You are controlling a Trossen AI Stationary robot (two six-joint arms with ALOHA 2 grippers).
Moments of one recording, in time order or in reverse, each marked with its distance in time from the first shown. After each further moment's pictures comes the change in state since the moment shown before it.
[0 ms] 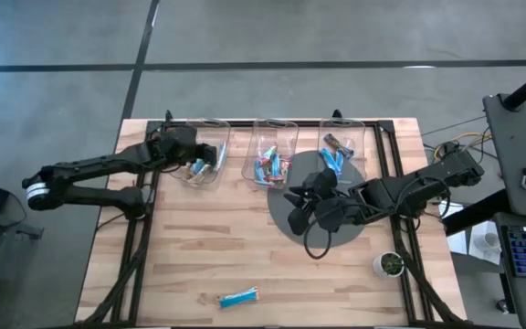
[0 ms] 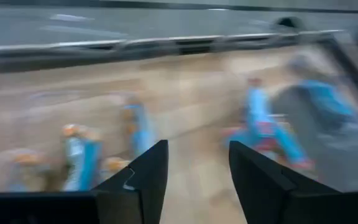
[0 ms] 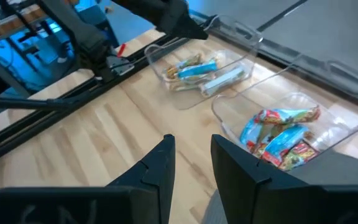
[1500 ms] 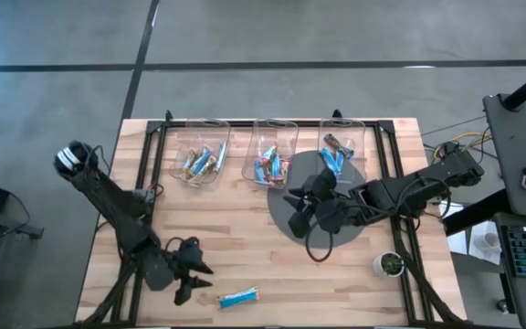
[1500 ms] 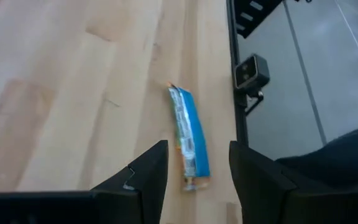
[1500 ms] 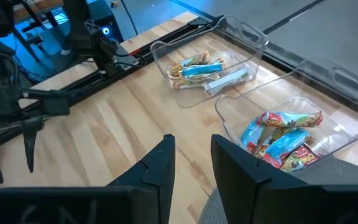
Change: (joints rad) left arm -1.317 0.304 0.034 0.250 -0.130 -0.226; right arm 0.007 0.000 -0.001 0.007 -0.011 -0.054
